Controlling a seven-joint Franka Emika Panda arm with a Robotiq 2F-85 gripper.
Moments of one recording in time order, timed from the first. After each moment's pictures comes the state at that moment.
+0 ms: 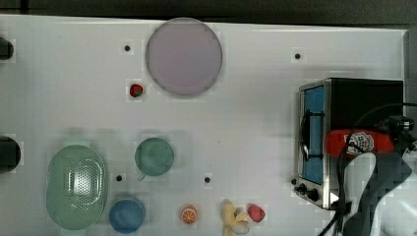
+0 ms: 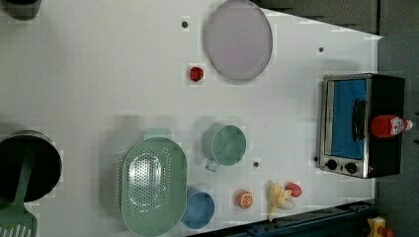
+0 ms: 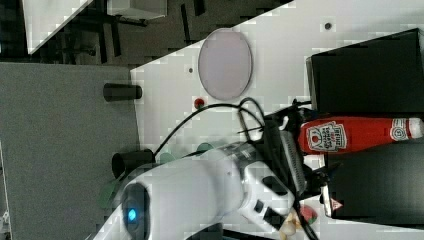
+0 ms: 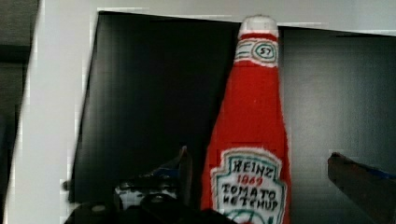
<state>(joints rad) -0.13 0.08 -0.57 -2.04 -0.04 0.73 0.03</state>
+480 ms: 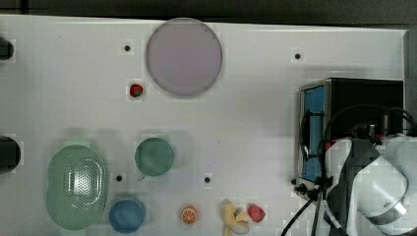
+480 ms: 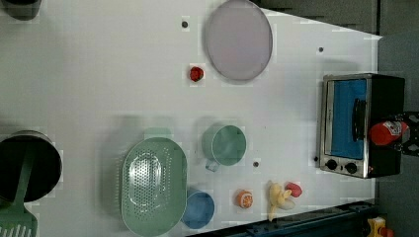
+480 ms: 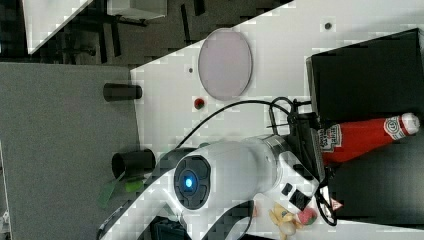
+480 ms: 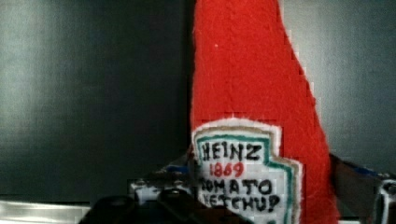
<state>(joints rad) -0.13 0.19 -0.56 -2.09 0.07 0.74 0.03</state>
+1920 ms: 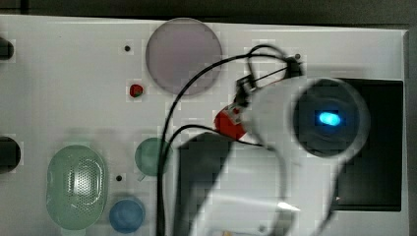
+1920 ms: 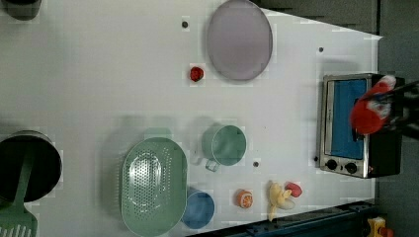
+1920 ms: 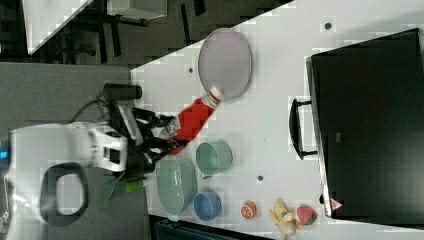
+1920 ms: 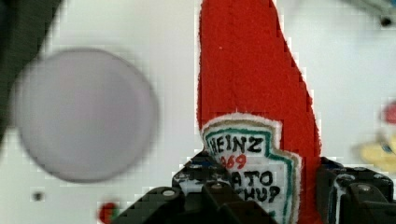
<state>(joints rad) -0.04 -0.13 -0.07 -2.08 0.04 0.38 0.25</state>
